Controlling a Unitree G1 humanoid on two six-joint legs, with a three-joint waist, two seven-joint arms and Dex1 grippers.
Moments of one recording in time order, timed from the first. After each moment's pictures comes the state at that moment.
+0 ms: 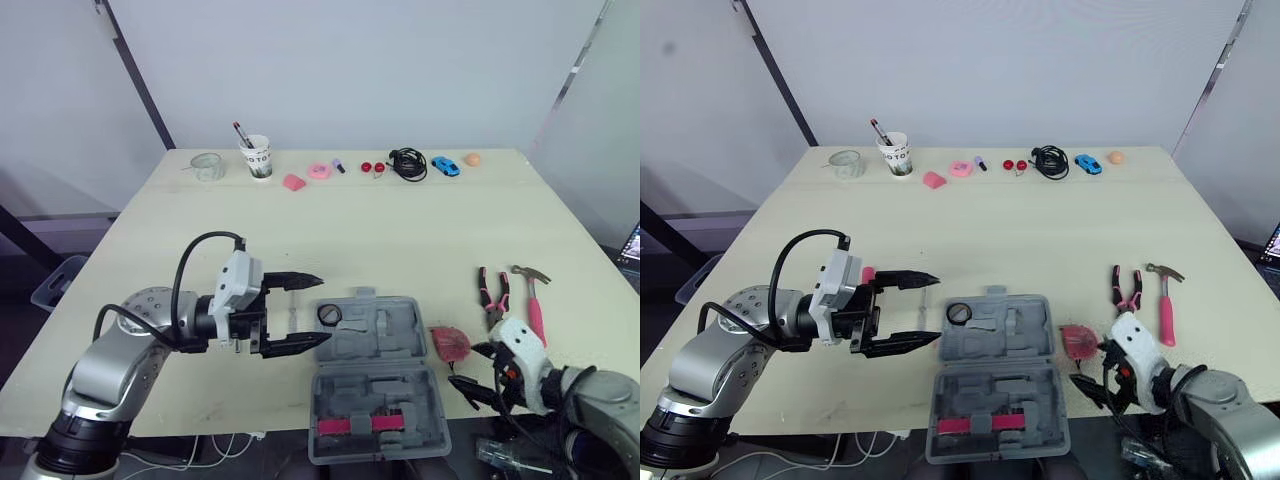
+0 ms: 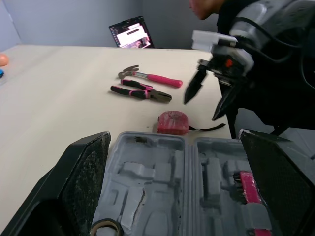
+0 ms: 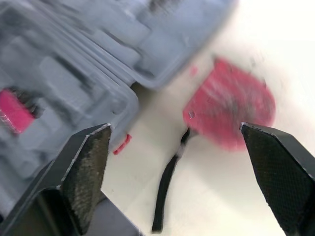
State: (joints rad) left arm -0.18 0.78 0.07 -0.38 -0.61 0.38 -1.20; right arm 0.13 -0.76 -0.06 -0.47 0.39 0.67 0.81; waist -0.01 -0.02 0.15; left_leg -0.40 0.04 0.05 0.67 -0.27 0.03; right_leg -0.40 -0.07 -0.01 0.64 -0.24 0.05
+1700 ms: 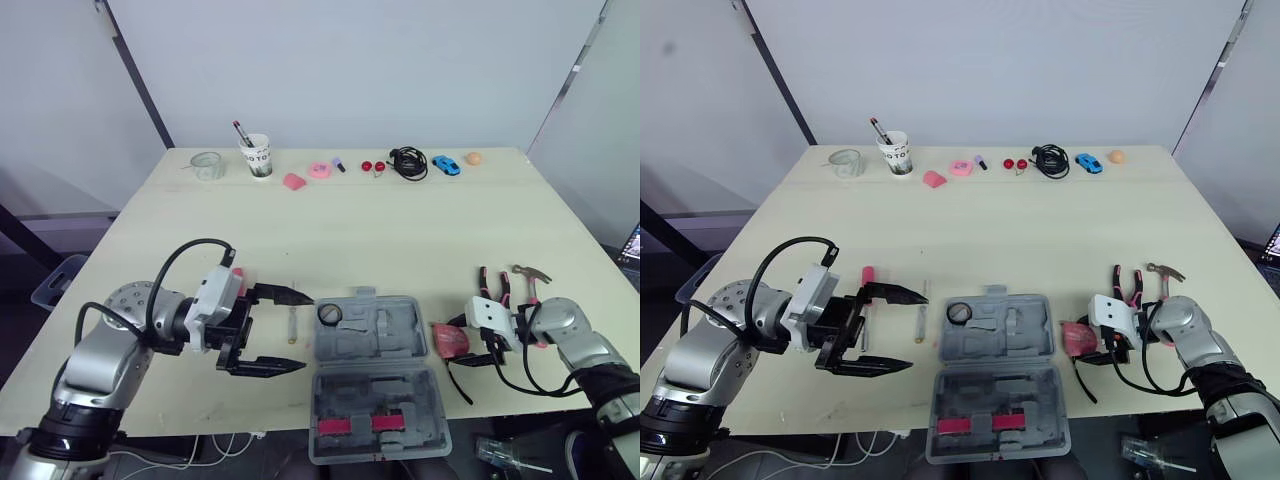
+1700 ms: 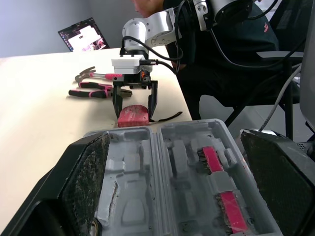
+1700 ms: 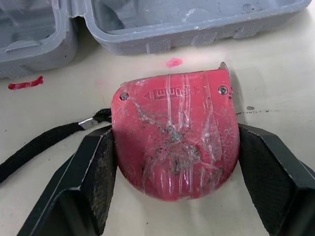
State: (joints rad) left arm -0.20 0.83 0.07 -0.23 -0.61 0.20 -1.48; right arm -0.48 -0.68 0.26 0.61 -0.01 -0.22 1.30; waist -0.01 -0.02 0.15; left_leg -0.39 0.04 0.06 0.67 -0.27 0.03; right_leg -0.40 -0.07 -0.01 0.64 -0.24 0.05
